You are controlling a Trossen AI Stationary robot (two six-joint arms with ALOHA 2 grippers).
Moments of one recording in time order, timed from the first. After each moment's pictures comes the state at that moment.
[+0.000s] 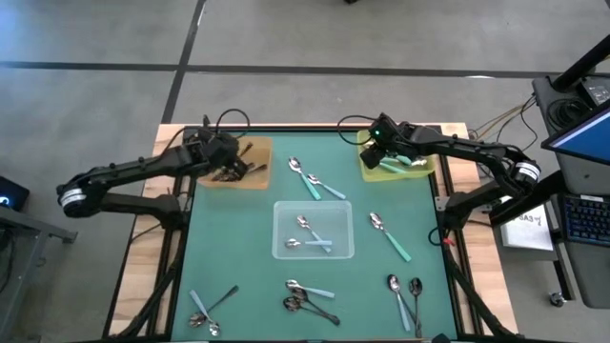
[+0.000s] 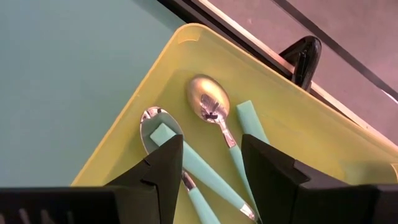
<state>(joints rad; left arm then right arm) 0.48 1.06 0.72 -0.60 -0.47 -0.18 -0.63 1.40 0.92 -0.56 0.31 0.19</state>
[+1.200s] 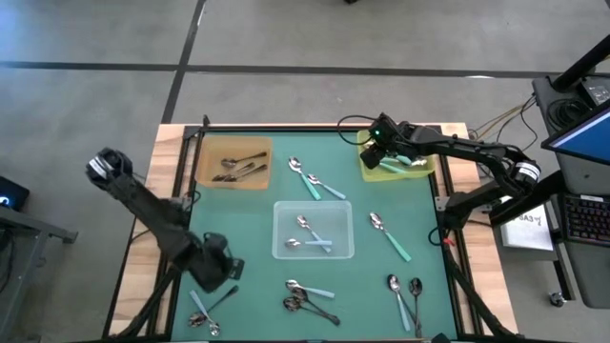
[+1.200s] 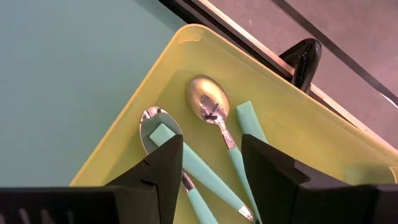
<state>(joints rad) -0.82 1.33 0.73 -0.64 -0.13 -2.18 -0.63 1.40 0.92 -0.56 0.31 0.17</state>
